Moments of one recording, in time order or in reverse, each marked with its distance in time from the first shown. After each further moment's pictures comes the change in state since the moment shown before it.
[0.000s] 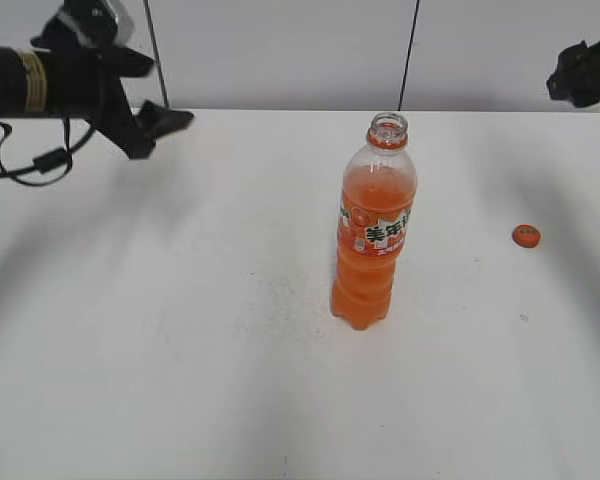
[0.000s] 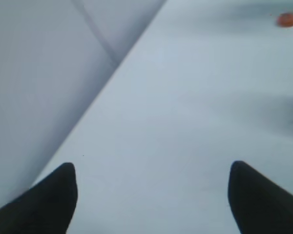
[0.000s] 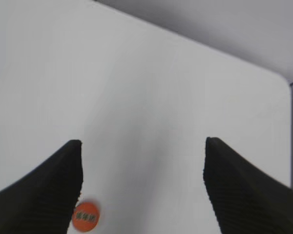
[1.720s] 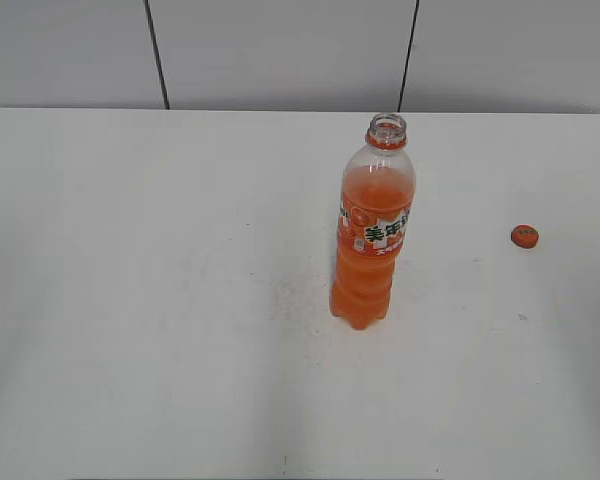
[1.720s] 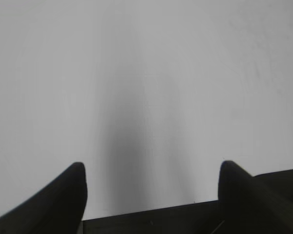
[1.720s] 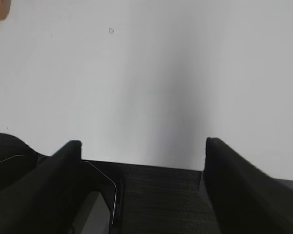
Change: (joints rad) left arm 0.099 -1.358 0.429 -1.271 1.601 0.683; right arm -0.017 -0.987 0.532 0.145 0.786 0.087
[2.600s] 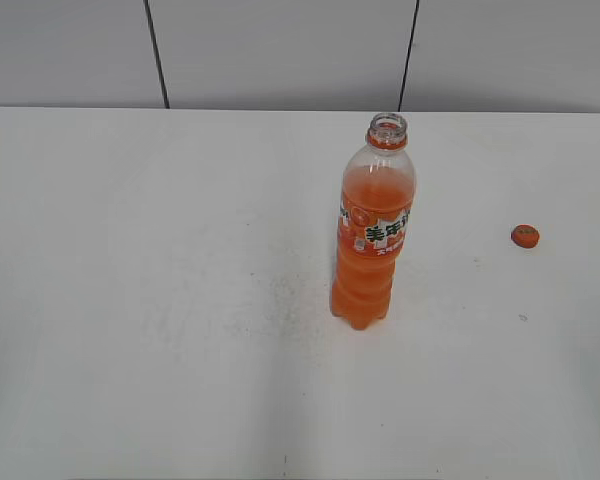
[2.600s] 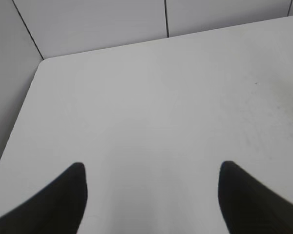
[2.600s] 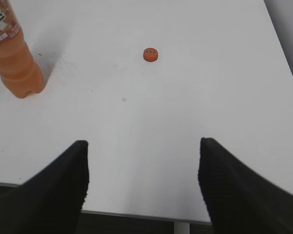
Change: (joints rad) left arm 0.000 -0.497 0.131 -0.019 -0.075 0.000; right arm 0.000 -0.721 0.241 0.040 -0.075 0.004
